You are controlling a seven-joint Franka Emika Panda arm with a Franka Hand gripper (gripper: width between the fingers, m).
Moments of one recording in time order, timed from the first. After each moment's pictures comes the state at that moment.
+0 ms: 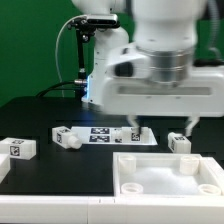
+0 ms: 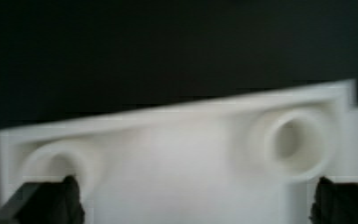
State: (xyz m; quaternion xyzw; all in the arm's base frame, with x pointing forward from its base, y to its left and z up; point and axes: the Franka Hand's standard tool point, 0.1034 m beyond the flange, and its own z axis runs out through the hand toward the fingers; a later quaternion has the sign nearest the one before) arm 0.529 0.075 0.078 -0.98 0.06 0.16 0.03
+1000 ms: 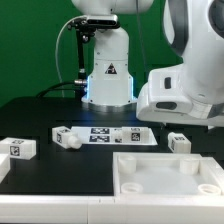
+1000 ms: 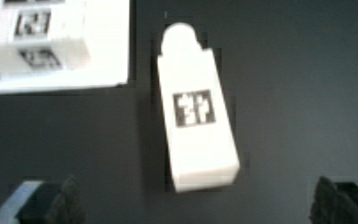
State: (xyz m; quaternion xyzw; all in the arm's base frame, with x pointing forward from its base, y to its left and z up) arm 0.457 0.121 0.060 -0.90 0.04 0.43 0.01
